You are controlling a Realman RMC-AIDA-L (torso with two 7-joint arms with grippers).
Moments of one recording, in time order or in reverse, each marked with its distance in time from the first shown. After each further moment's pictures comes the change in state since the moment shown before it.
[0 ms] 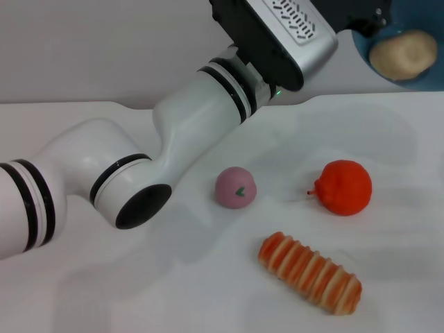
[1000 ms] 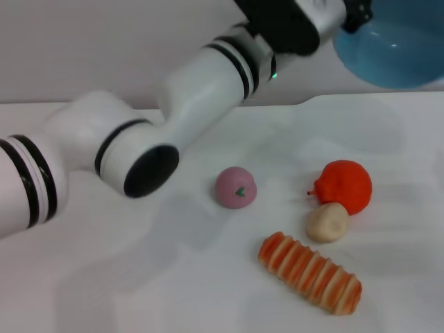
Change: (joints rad) left arm -0.014 0.002 -0.122 -0.054 -0.034 -0.251 0.101; right arm 0.025 -0.001 0.011 0.021 0.004 0.000 -0.001
